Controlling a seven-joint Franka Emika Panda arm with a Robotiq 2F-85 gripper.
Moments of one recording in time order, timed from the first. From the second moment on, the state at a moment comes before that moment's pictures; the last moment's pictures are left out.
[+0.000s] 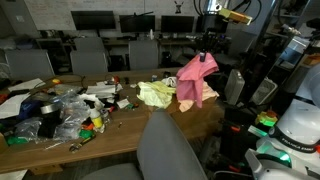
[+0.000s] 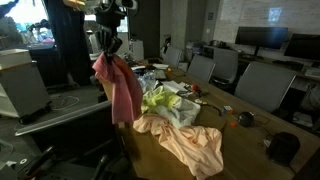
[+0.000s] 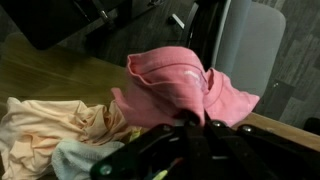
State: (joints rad) arm -0.14 -0.49 -0.10 -2.43 0.12 1.90 0.21
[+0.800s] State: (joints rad) arm -0.09 -0.69 -0.06 -2.48 0.06 1.71 0.00
